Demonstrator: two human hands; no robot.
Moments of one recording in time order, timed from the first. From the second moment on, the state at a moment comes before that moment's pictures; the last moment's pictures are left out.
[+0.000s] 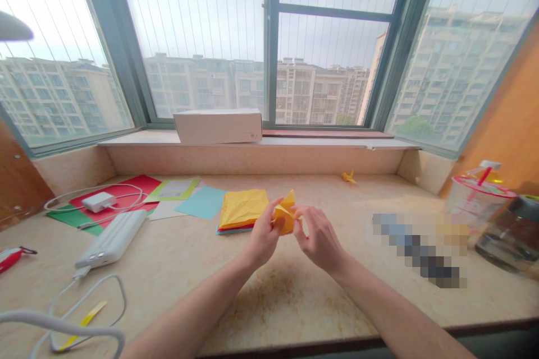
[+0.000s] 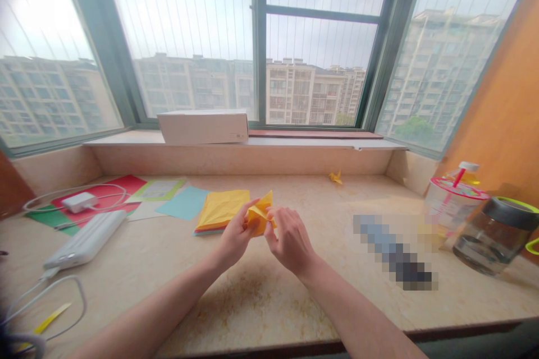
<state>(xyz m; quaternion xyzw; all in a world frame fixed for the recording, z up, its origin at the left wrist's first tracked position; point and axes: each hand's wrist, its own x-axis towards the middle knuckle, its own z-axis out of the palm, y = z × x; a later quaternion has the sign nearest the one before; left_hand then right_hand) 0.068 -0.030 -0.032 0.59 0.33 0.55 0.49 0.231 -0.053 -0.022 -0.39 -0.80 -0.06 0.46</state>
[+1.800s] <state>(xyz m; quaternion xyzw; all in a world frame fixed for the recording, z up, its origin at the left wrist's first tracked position) 0.070 -0.051 -0.013 0.56 0.23 0.54 0.59 0.235 -0.051 -0.016 -0.30 -0.76 0.05 0.57</state>
